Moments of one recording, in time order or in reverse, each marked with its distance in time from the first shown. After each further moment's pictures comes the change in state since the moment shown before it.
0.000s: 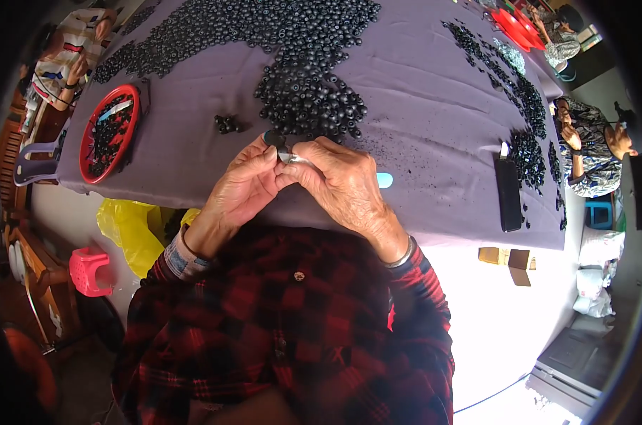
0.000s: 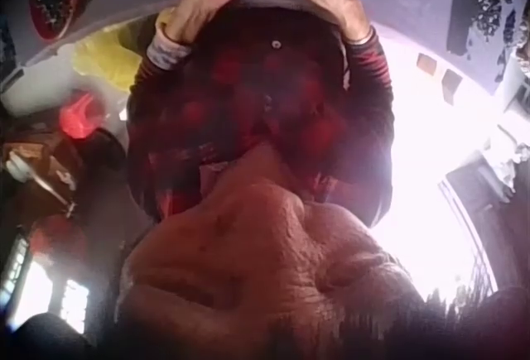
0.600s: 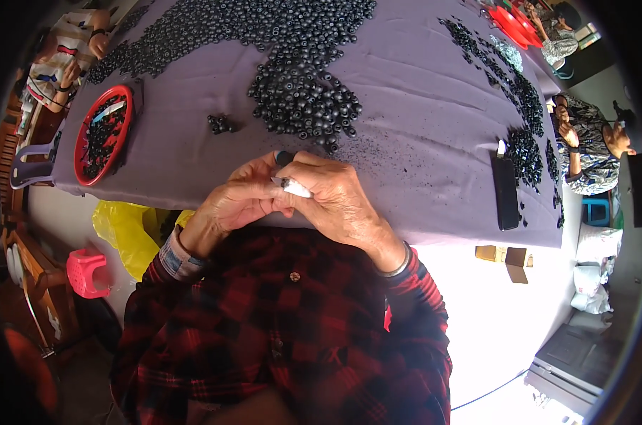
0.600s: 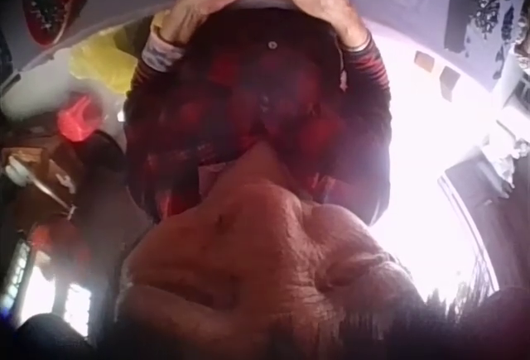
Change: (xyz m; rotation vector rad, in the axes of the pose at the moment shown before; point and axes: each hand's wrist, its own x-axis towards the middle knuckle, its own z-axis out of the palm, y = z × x) left_hand -0.010 0.007 0.000 0.044 -0.071 -0.326; right_hand -0.008 -0.008 -0.001 0.214 -0.143 0.042
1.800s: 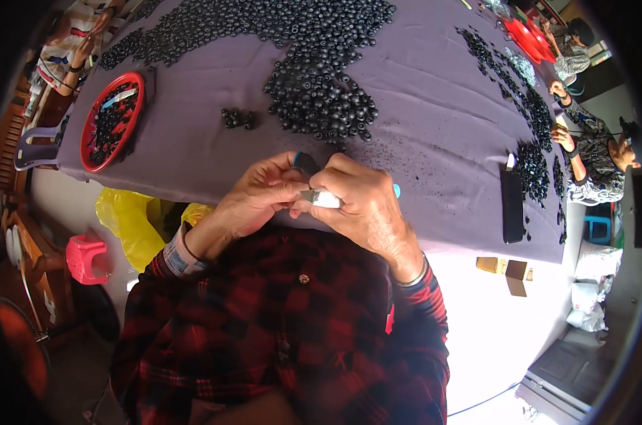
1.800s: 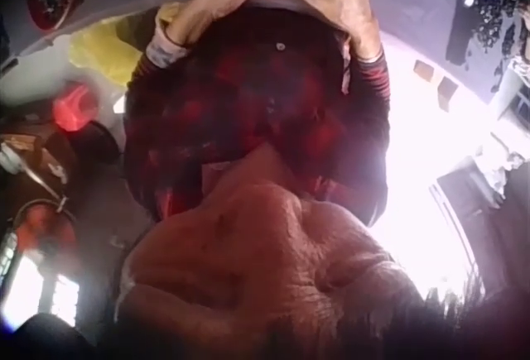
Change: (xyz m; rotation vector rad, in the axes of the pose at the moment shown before) left_hand -0.001 -0.009 0.018 0.336 0.191 0.100; right_hand -0.007 -0.014 -0.014 -0.259 0.022 0.017
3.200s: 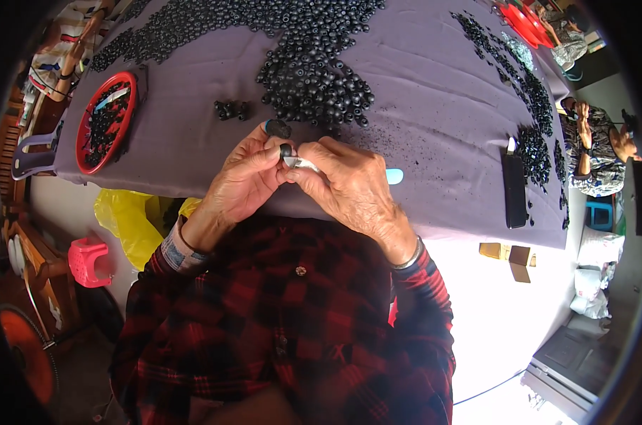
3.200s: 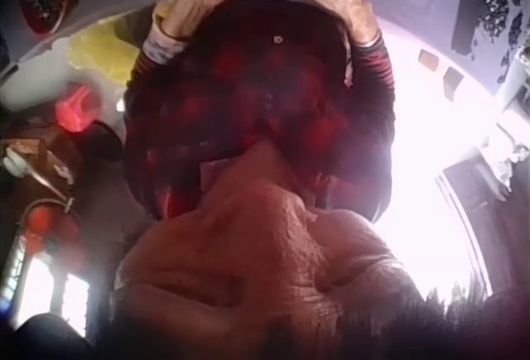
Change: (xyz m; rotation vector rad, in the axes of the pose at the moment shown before) left_hand 0.005 0.001 -0.013 -0.384 -0.062 0.200; right_hand 0.006 0.008 0.012 -0.038 0.006 -0.029
